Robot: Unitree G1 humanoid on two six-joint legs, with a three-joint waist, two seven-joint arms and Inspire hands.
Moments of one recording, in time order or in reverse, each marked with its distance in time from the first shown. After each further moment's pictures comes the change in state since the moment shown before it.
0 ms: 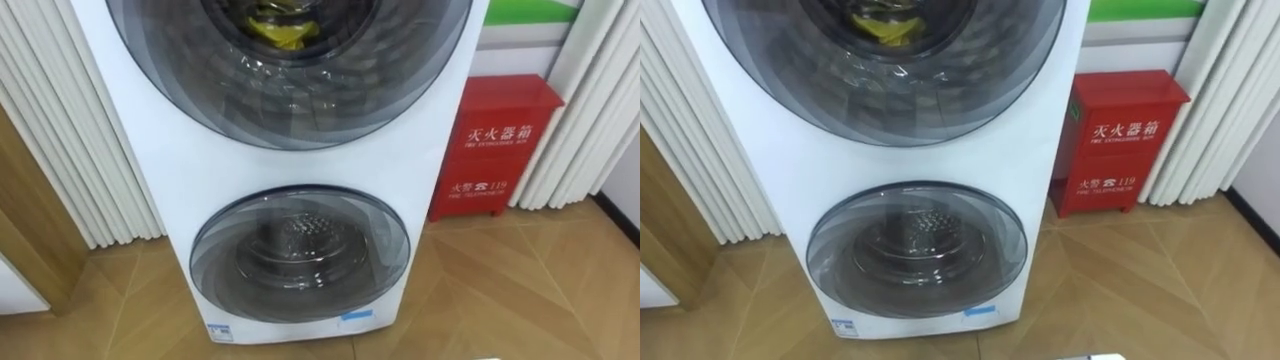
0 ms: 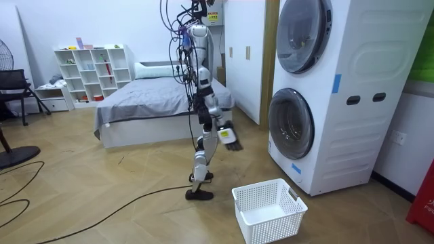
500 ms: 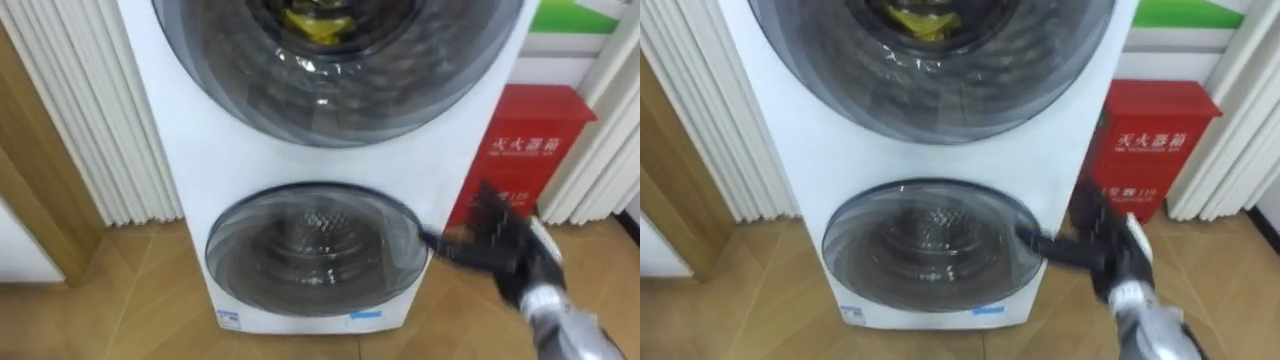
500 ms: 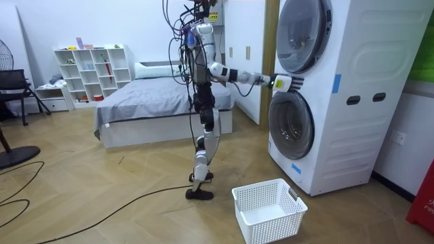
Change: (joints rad) left arm 0.030 0.038 -0.009 -0.027 0.076 0.082 -0.019; right arm -0.212 -0.112 -0.029 -0.685 -0.043 -0.015 -0.163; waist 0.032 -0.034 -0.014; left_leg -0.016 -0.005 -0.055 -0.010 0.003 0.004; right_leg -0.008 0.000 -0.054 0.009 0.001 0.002
